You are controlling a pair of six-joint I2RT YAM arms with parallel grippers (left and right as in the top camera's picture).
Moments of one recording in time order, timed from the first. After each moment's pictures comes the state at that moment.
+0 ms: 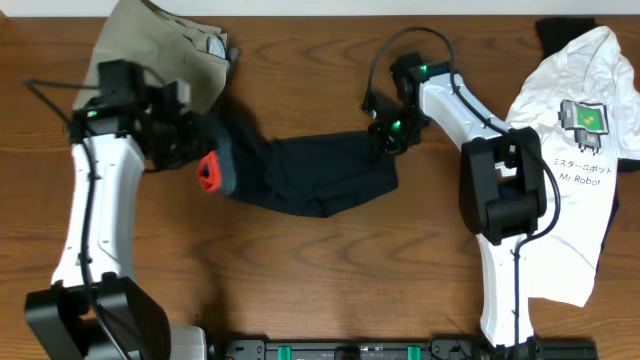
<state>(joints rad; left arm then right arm) 0.13 1.59 1.36 -0.99 0.45 -0.16 0.27 2.36 1.82 -1.09 -0.50 -0.18</state>
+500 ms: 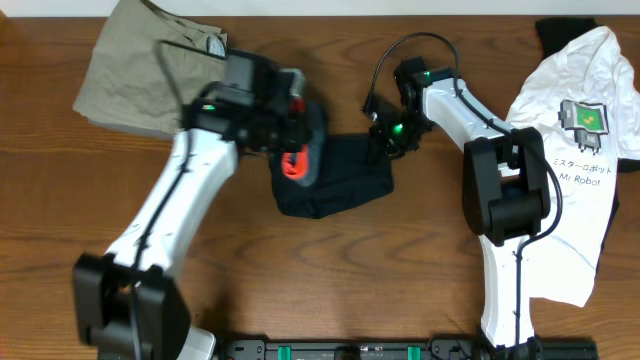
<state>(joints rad) -0.31 1.67 1.38 -0.76 0.44 -0.21 0.26 2.34 1.77 -1.05 -0.58 -0.17</state>
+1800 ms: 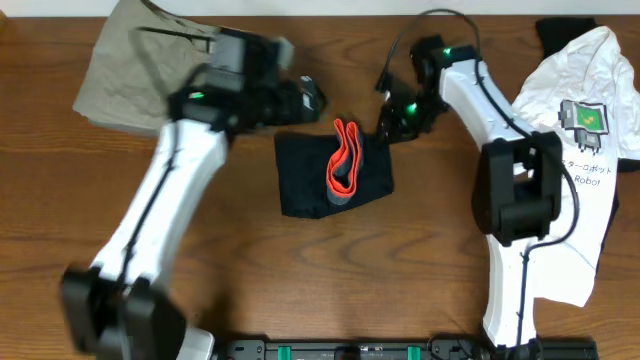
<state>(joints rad) -0.23 1.62 1.49 -0.73 0.41 -0.35 0.21 2.30 1.93 -1.21 -0.60 -0.16</state>
